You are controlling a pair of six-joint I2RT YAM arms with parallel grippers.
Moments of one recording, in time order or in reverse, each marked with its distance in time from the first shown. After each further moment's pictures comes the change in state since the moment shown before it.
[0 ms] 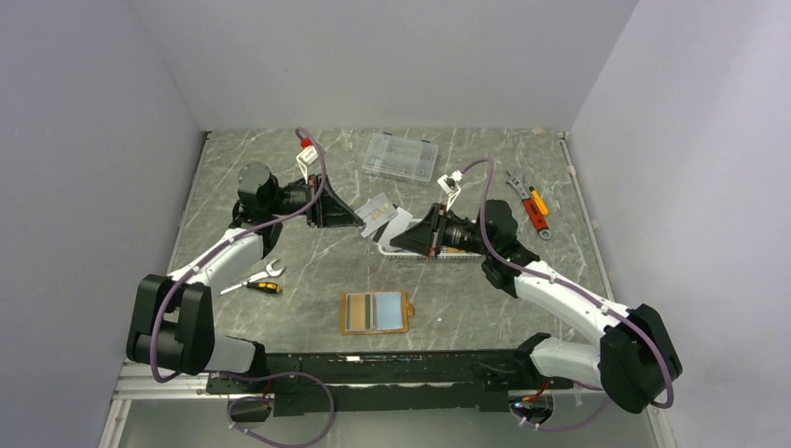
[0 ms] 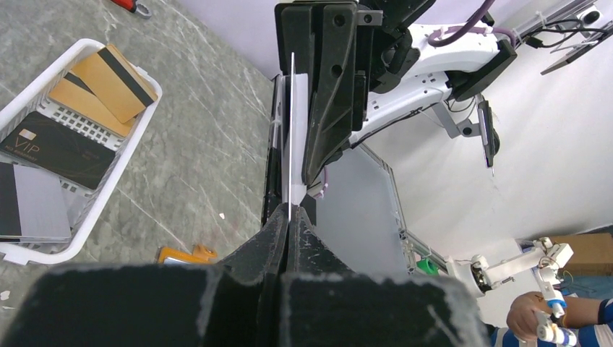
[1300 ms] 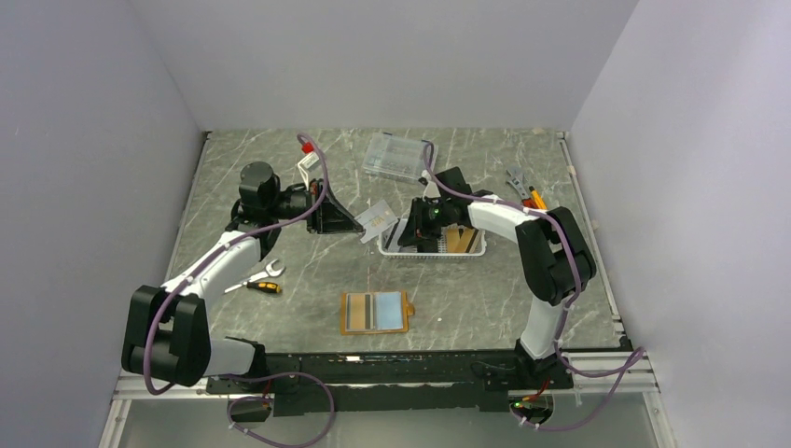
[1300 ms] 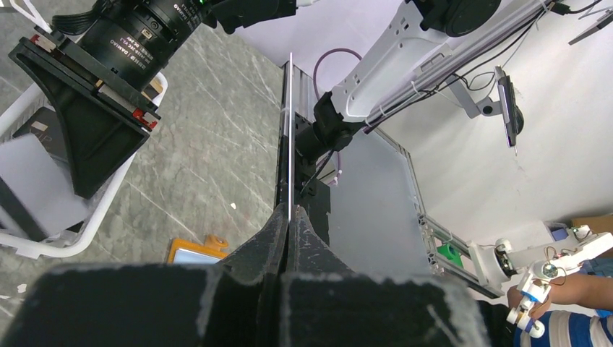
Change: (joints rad) left arm -0.014 -0.051 0.008 -0.202 0.010 0.208; right arm -0.142 0.690 0.504 -0.748 0.089 -0.290
